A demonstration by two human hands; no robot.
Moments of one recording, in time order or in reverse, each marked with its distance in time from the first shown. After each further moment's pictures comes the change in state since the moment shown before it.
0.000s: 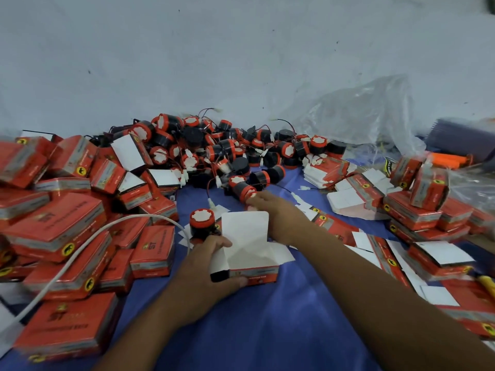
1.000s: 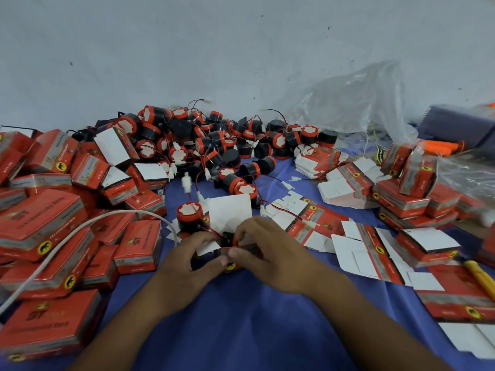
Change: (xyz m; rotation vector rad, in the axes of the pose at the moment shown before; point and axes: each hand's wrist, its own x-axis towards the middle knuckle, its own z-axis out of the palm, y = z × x) left_hand 0.000 0.006 -0.002 -0.115 0.001 0.027; right_hand -0.091 -0.065 -0.017 0.339 0.109 -0.077
